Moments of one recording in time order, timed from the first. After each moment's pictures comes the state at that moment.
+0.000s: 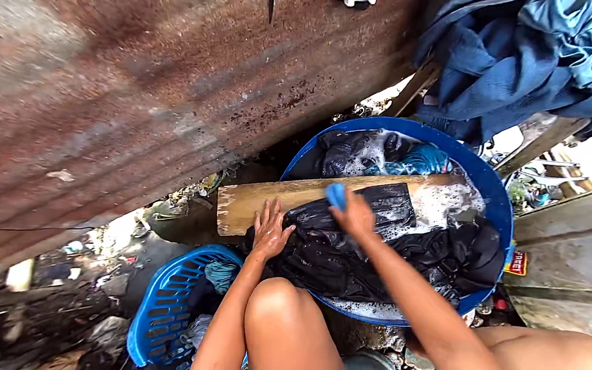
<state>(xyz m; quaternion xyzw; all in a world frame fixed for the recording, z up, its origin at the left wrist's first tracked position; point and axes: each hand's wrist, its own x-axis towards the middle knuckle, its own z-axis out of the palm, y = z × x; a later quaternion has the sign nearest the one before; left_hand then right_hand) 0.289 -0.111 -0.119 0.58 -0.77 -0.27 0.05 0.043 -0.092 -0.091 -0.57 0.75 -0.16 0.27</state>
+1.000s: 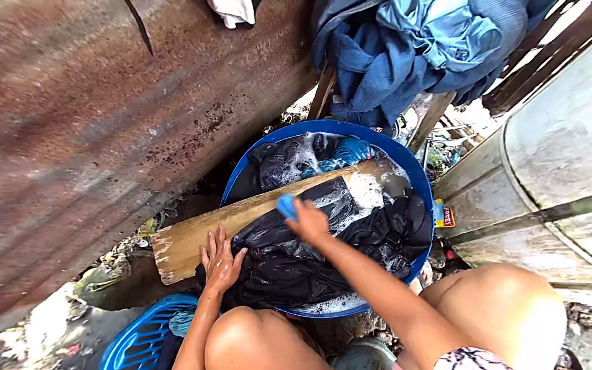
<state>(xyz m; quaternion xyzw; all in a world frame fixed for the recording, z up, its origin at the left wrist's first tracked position) 0.290 -0.110 -0.125 0.56 -0.80 -0.22 0.07 0.029 -0.076 -0.083 -0.55 0.77 -0.16 0.29</state>
